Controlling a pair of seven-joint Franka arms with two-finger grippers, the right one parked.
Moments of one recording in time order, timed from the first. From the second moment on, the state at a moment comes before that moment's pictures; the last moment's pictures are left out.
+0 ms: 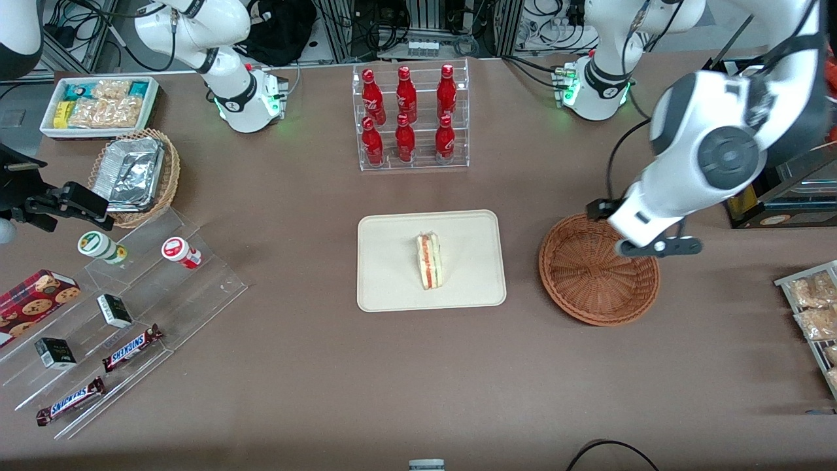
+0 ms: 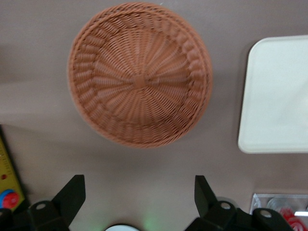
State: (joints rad) arm -0.13 0.10 -0.11 -1.77 0.03 1.63 -0.22
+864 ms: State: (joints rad) arm 0.05 -0.04 -0.16 -1.71 0.03 1.48 -0.04
